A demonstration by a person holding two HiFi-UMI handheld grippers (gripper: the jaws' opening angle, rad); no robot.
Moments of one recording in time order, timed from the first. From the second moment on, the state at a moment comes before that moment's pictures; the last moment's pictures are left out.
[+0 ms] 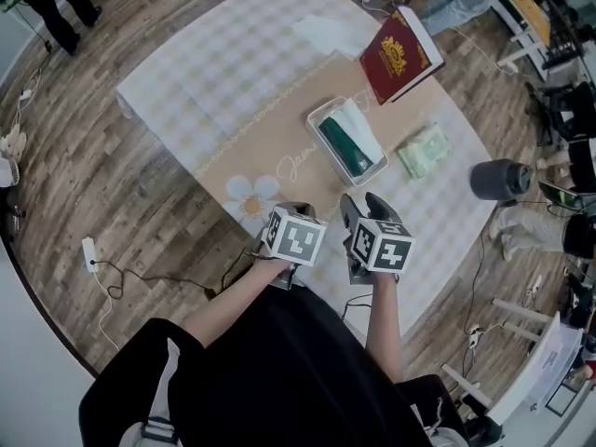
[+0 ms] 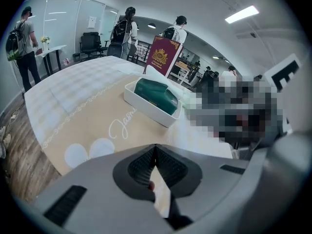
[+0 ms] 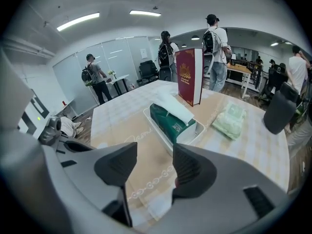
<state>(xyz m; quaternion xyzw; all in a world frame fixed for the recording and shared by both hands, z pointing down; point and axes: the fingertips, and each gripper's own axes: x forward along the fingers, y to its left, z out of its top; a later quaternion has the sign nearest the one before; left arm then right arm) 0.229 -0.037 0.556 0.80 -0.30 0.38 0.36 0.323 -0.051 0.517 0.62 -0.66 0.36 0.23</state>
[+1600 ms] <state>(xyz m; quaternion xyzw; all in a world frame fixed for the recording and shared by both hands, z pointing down) 0.177 -0.069 0.602 0.74 -0.35 0.38 0.42 0.359 -0.178 0.593 0.54 -0.66 0.26 0.45</state>
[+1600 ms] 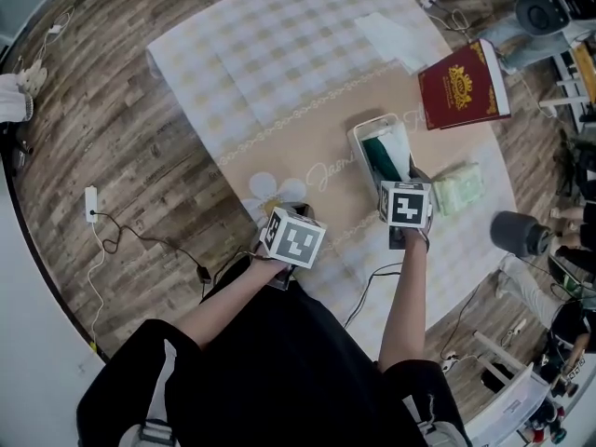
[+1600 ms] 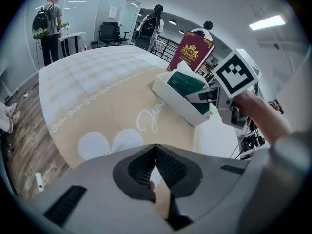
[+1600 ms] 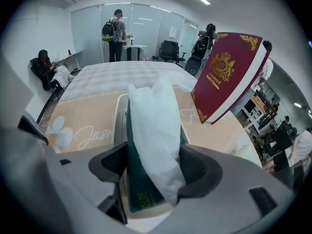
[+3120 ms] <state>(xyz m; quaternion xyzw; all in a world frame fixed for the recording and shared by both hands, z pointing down) 0.143 -0.004 0.566 0.74 -0.40 0.35 0.41 0.265 -0.060 0.492 0.54 -0.72 0.23 0.38</state>
